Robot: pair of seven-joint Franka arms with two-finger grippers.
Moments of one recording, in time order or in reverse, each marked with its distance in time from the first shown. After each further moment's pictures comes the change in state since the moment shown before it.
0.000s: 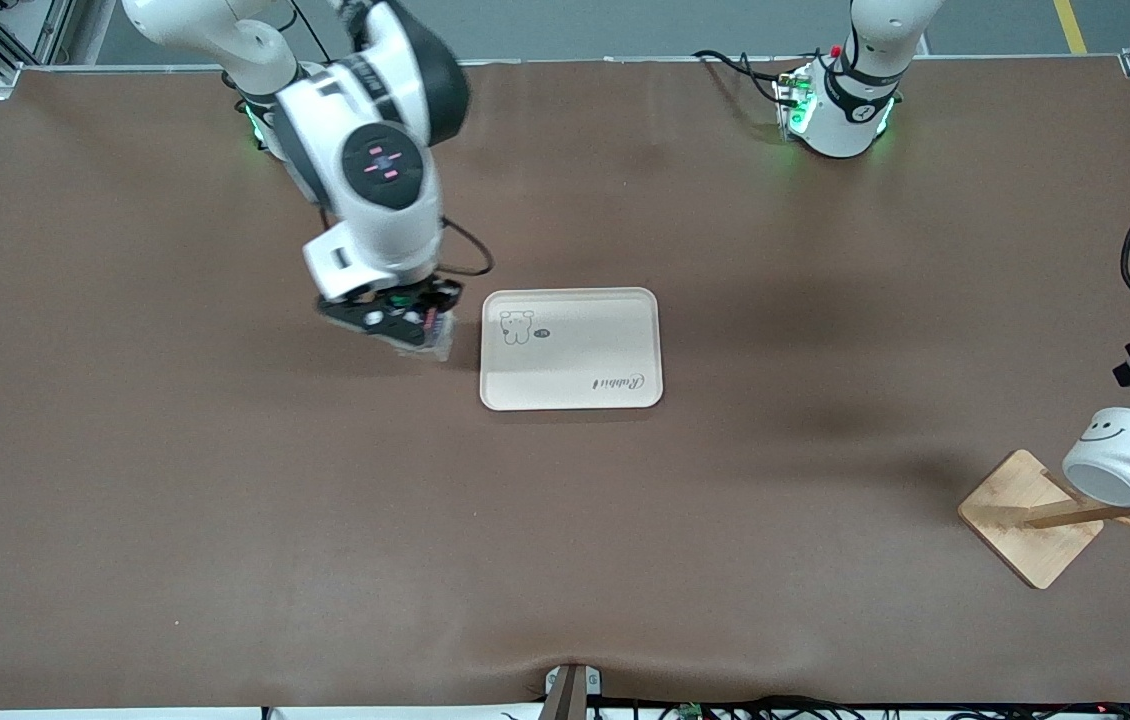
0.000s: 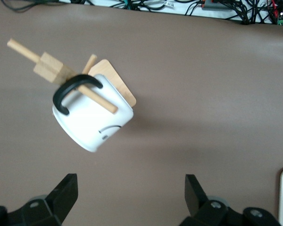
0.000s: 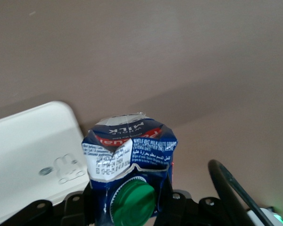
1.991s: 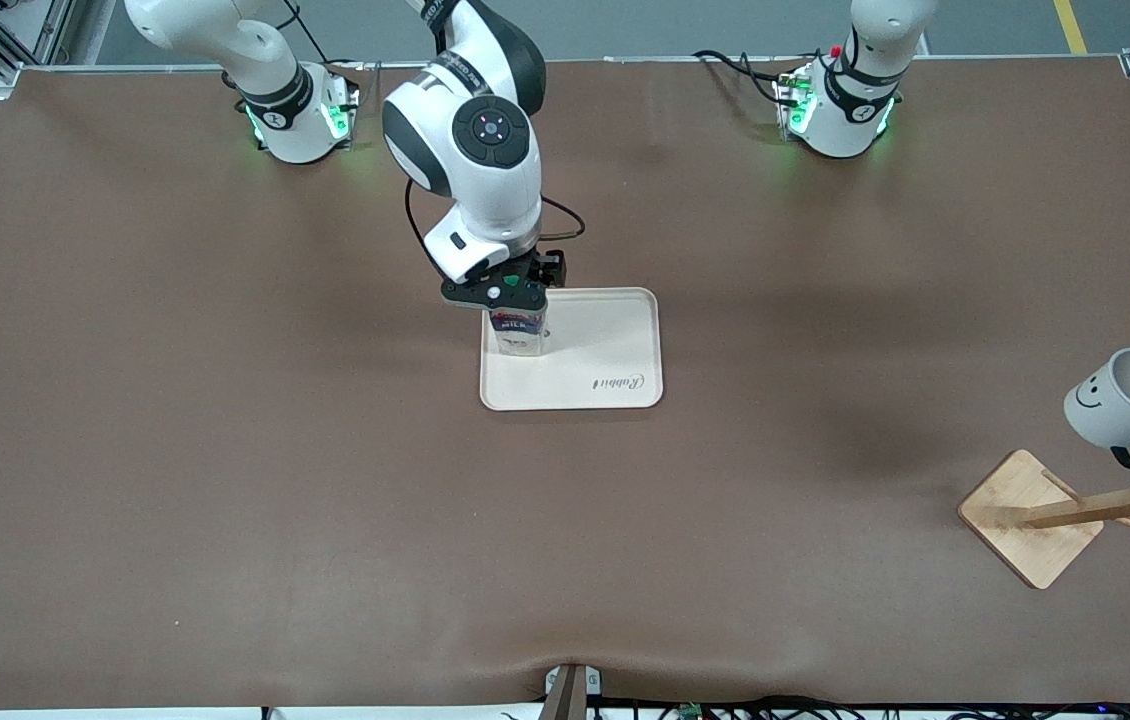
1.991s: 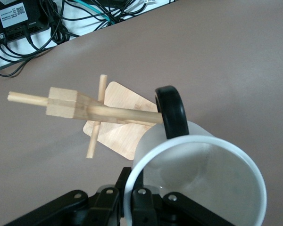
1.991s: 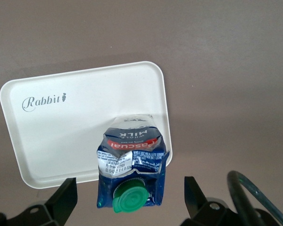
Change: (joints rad) left arm -0.008 0.091 0.128 -0.069 0.000 0.227 0.574; right arm 0.203 0.080 0.030 -0.064 0.078 0.314 0.011
